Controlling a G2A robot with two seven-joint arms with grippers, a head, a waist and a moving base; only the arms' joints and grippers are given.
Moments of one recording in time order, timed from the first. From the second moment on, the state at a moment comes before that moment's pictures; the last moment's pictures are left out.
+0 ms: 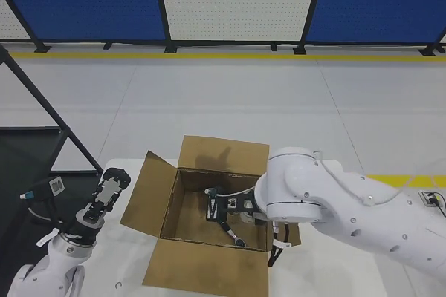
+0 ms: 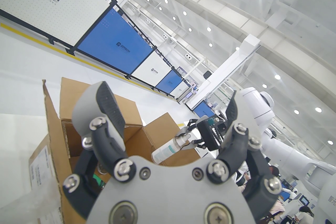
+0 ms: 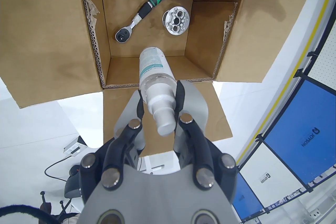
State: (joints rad) left arm 1.24 -1.12 -1.68 -1.78 -0.05 -0.56 -0.36; right arm 0.21 -1.11 0.22 -1.66 -0.45 -0.36 1.46
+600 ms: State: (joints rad) left arm 1.24 -1.12 -1.68 -1.78 -0.05 -0.56 -0.36; right arm 0.17 -1.00 0.44 -1.83 -0.49 -0.21 1.51
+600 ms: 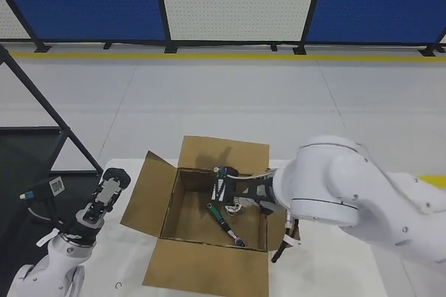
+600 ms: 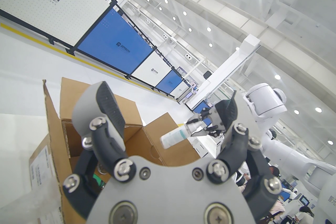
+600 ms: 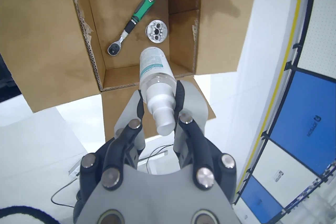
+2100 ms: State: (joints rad) left arm 1.24 -1.12 -1.68 -1.78 -0.05 -0.56 -0.36; right arm -0.49 -0.54 0.77 -1.71 -0.50 0.04 1.33
